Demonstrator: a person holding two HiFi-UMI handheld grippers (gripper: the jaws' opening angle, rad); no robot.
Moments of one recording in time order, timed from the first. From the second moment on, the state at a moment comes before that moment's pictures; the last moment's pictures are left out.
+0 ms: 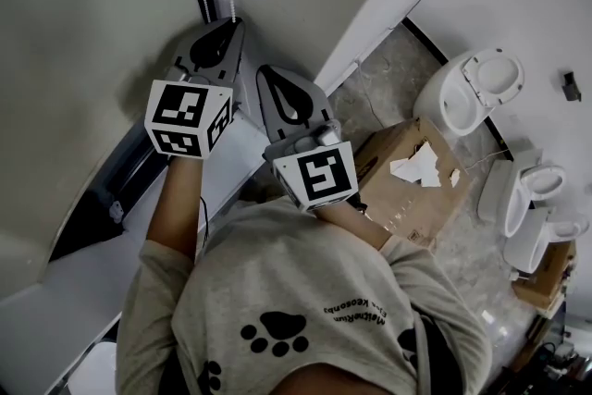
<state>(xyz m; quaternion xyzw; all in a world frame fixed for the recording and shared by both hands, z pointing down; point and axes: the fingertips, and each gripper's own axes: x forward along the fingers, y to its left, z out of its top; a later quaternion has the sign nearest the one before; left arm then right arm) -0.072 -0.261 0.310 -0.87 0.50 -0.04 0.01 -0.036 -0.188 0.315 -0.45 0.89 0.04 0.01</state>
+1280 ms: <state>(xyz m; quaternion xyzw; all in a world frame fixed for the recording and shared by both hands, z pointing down) -0.061 -0.206 0.322 -0.89 0.45 -0.02 -0.02 -0.086 -0.211 0.193 -0.34 0.94 0.10 0.01</state>
